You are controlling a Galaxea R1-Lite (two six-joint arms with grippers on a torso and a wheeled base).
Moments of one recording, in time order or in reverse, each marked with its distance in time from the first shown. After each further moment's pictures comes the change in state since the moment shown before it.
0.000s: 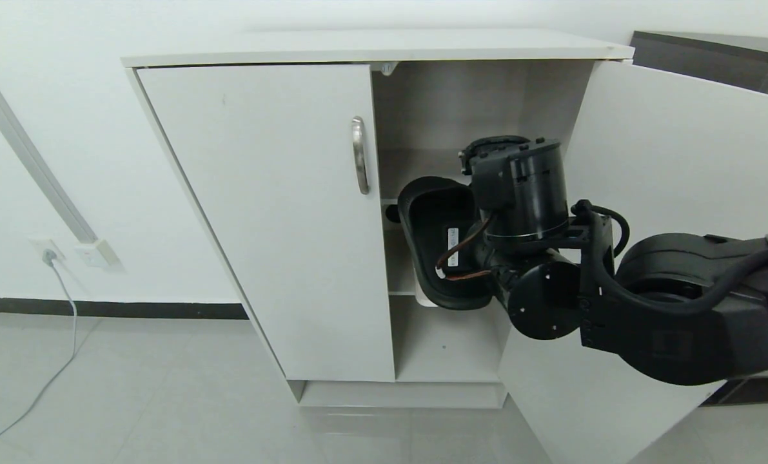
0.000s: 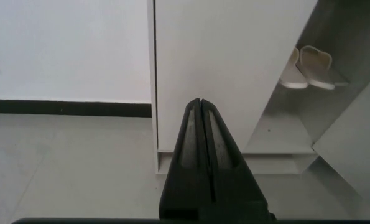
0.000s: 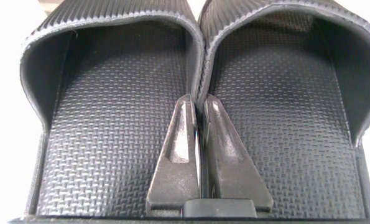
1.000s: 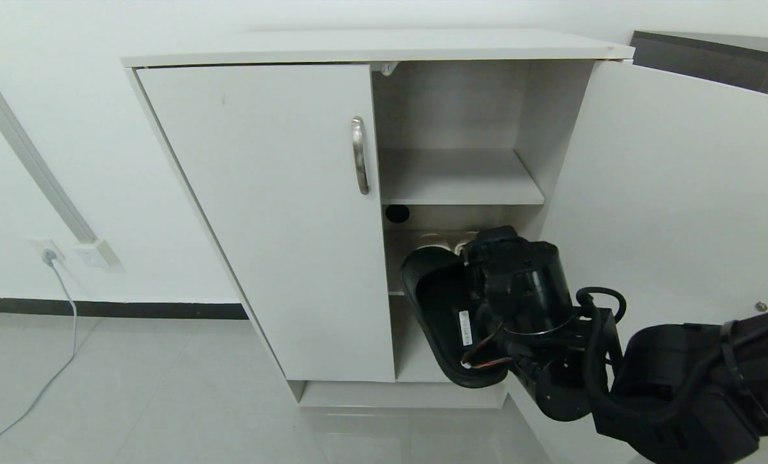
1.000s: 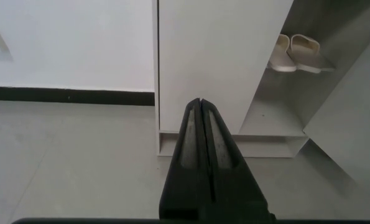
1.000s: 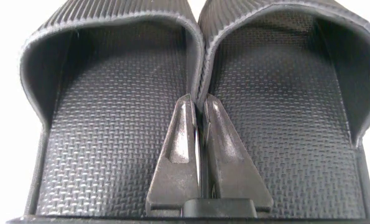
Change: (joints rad) left arm 0.000 0.000 0.000 0.000 0.000 0.001; right arm -0.007 -0.003 0.346 -0.200 0.130 -0.028
